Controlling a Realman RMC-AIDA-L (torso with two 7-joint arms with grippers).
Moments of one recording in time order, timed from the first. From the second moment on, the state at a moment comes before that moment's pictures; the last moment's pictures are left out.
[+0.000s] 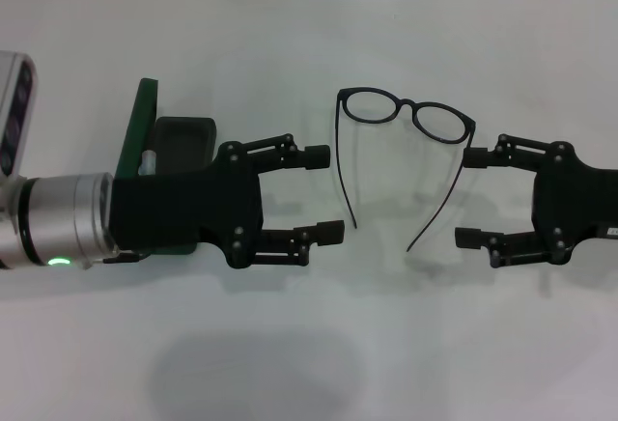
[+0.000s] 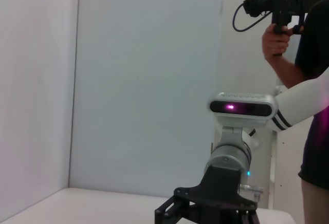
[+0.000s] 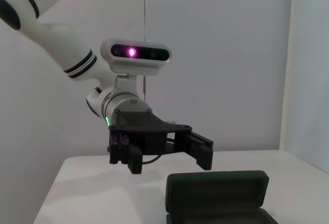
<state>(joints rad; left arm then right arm) -0.67 -1.92 2.18 0.01 0.40 1.74 -0.74 0.54 1.97 -0.94 -0.48 -1.71 -1.66 0.93</state>
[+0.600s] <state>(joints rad) -0.67 -1.91 2.11 0.01 0.29 1.73 -0.86 0.53 1.96 -0.94 -0.48 -1.71 -1.65 0.90</state>
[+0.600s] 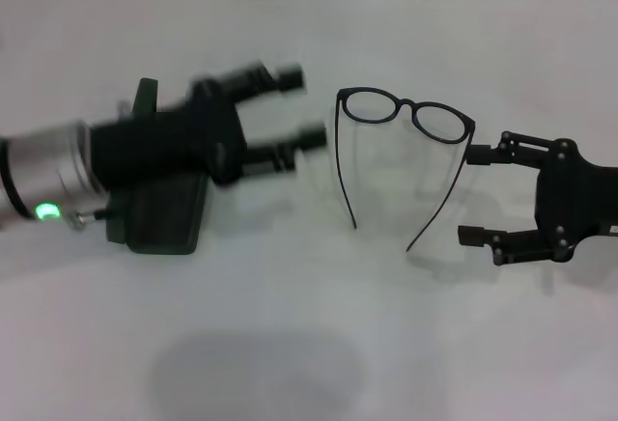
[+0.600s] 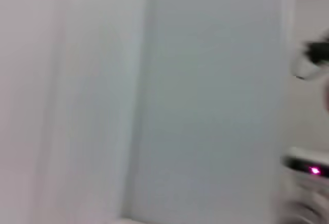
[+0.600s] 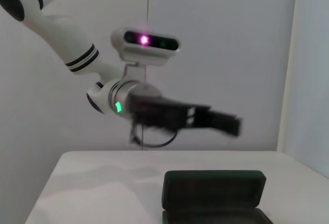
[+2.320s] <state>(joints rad) -0.88 -1.95 2.85 -0.81 -0.12 1.76 -1.65 0.53 1.97 -0.95 -0.47 -1.72 -1.57 0.90</state>
